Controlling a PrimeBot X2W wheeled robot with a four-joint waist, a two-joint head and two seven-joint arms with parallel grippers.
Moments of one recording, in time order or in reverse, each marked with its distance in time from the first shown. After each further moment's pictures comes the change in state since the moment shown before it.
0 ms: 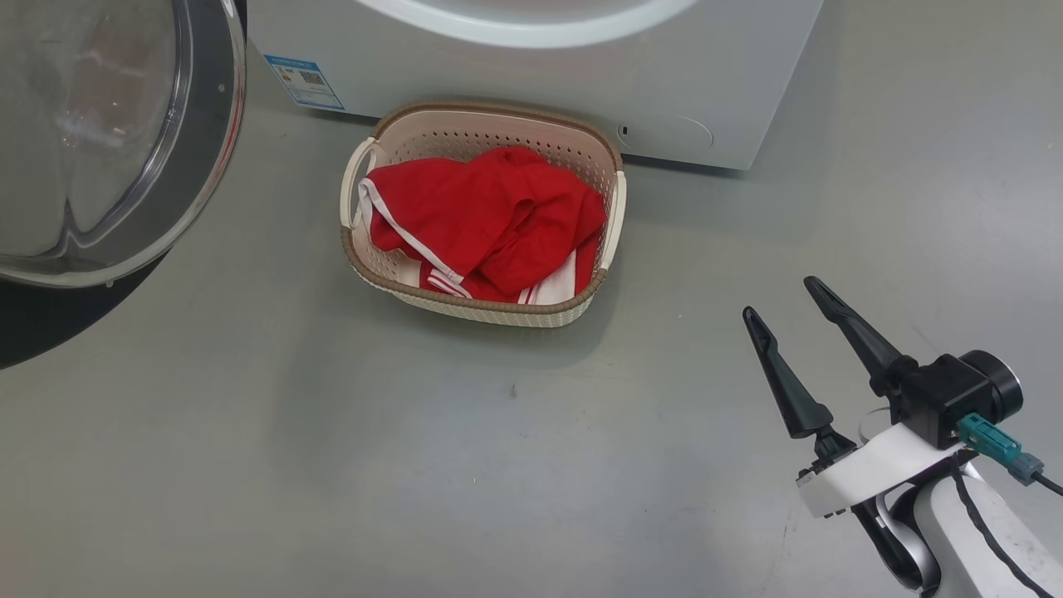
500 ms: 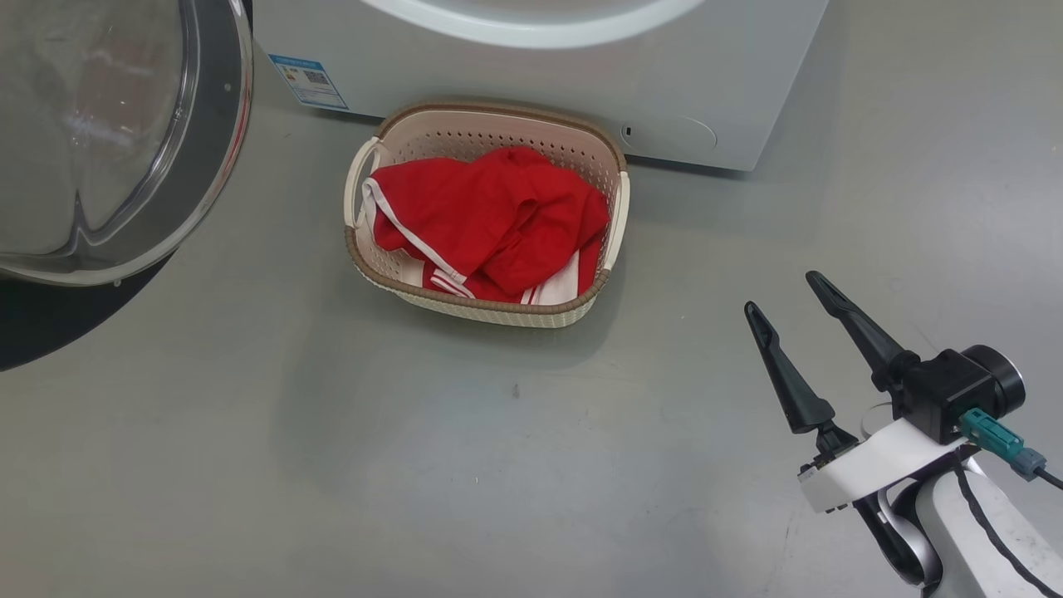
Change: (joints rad) left arm -0.015 0.025 -0.015 0.035 0.011 0.001 0.120; right arm -0.011 -0.004 0.000 0.002 0.004 0.000 0.000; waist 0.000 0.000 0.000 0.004
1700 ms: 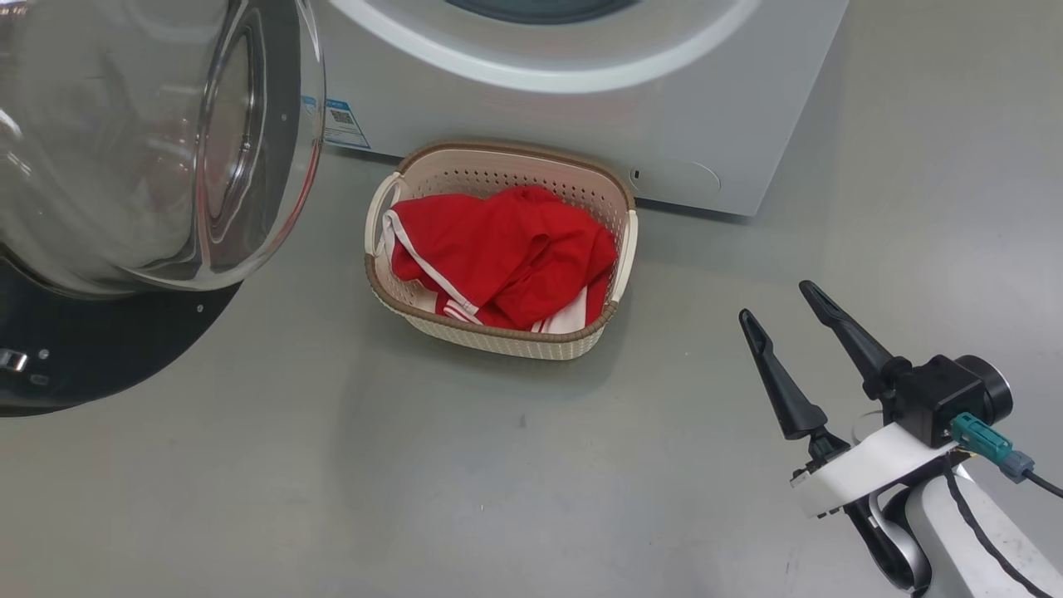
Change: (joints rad) left arm 0.061 -0.041 -0.055 0.056 -0.052 -0.091 0.334; right arm -0.002 0.019 0.004 0.042 0.010 0.000 -0.018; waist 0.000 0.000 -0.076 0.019
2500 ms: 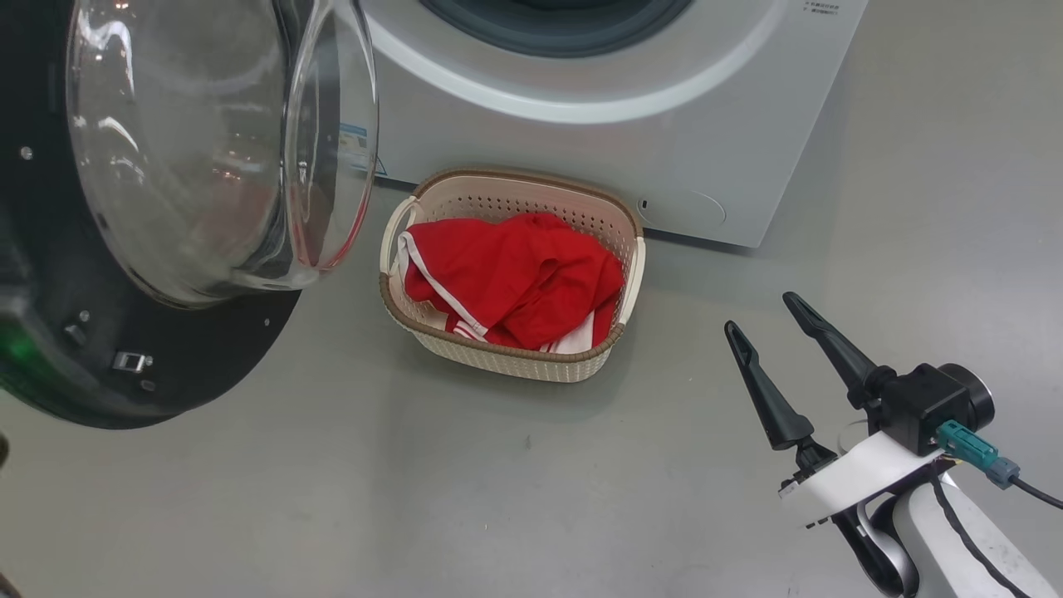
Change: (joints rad) left arm 0.023 -0.150 0.077 -0.052 -0.222 -0.114 0.265; right arm 0.006 0.021 0.009 0.017 0.000 -0.001 -0.008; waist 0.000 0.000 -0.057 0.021
